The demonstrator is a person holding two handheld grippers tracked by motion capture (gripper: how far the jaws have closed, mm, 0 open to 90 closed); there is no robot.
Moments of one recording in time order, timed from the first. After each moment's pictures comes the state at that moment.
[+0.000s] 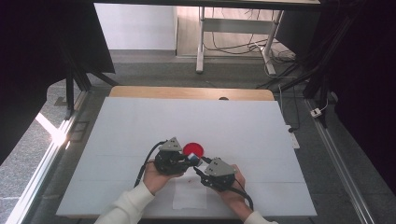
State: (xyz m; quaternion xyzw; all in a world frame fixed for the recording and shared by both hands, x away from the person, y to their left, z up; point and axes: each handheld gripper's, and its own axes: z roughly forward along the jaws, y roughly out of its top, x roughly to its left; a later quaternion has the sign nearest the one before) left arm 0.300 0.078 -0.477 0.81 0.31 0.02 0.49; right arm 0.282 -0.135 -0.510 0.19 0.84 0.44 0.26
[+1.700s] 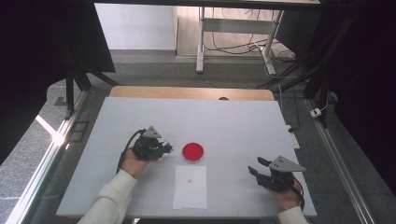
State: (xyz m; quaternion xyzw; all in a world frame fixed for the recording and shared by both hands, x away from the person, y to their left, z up) left arm 0.344 0.142 -0.497 0.84 0.37 0.10 0.37; right arm 0.291 -0.304 -0.503 0.32 0.81 0.43 0.24
